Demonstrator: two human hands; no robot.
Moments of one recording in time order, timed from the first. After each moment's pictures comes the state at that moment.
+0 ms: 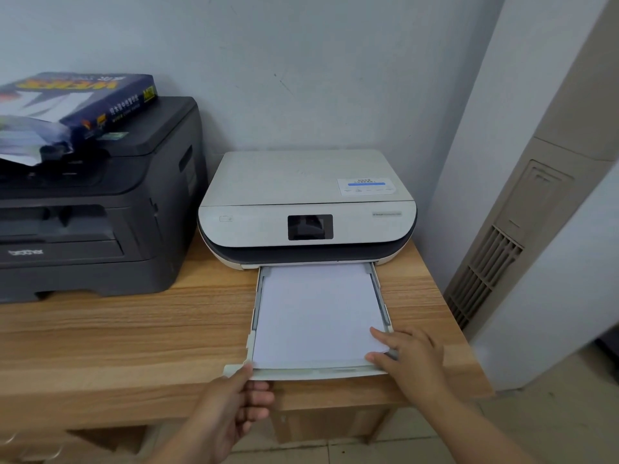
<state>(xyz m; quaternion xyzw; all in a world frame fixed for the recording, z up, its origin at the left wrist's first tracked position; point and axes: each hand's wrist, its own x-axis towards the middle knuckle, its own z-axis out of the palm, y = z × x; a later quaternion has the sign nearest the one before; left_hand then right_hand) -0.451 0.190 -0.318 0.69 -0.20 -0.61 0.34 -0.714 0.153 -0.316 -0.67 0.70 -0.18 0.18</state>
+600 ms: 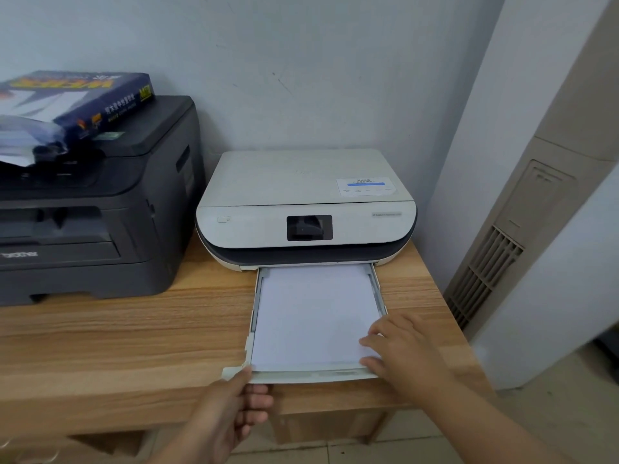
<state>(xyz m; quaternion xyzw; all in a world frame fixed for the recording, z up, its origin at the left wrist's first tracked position) -0.451 0.190 -0.316 0.69 -0.19 -0.61 0.35 -0.712 0.144 -0.301 -0.83 0.55 -0.07 -0.05</state>
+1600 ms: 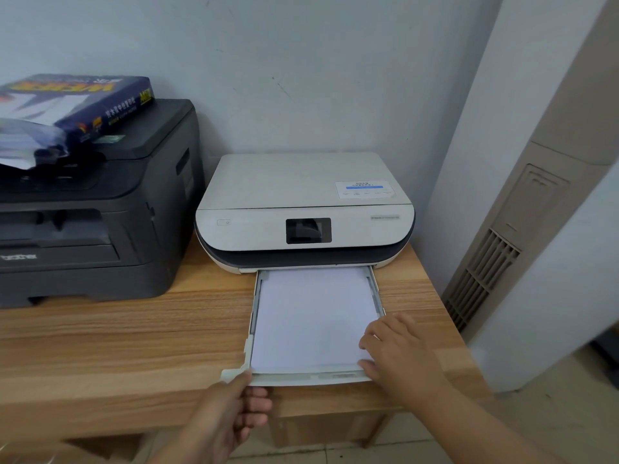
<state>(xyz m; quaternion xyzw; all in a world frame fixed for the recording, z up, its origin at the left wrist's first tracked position) -0.454 0.189 -0.308 0.69 -0.19 -0.61 0.33 -0.705 0.147 -0.302 -0.83 0.55 -0.05 -0.07</state>
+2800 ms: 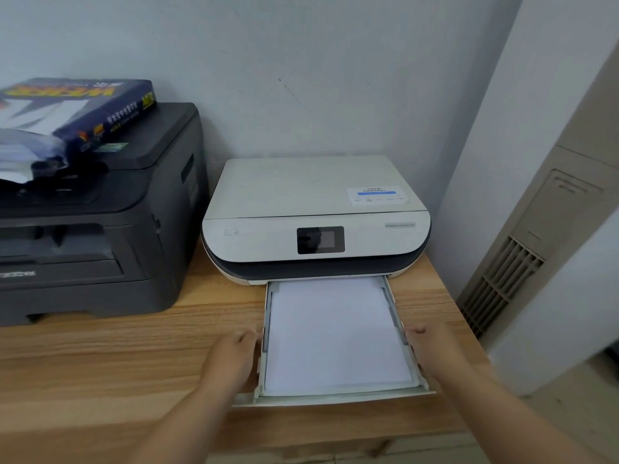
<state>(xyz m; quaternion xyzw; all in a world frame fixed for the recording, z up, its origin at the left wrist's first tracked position) -0.435 0.112 -0.292 0.76 -0.47 -0.35 0.28 -0.708 0.106 -0.286 -0.43 0.79 -0.24 0.37</state>
